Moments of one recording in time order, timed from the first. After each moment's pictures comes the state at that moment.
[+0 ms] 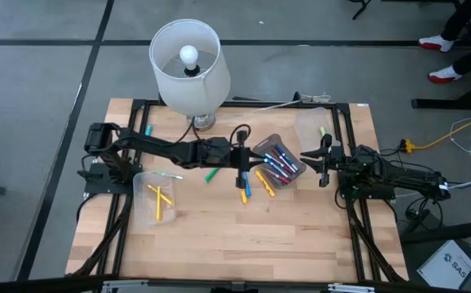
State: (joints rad) left arm 0.01 1.70 1.12 0.39 -0.13 0.35; right arm -0.17 0.03 0.01 0.02 -0.01 0.02
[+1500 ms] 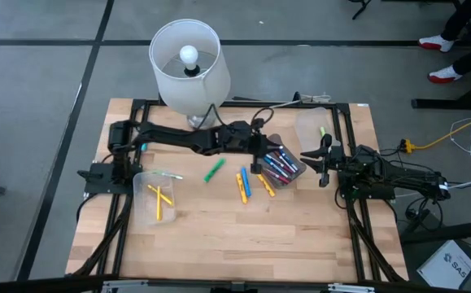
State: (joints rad) left arm 0.13 1.90 1.39 0.24 -0.01 0.37; right arm -0.17 0.03 0.01 0.02 -0.01 0.02
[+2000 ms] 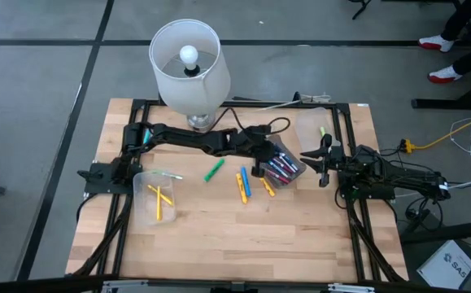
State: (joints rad) left arm 0.12 2.03 1.53 0.01 -0.04 0.47; right arm -0.17 0.03 0.01 0.02 -0.01 0.02
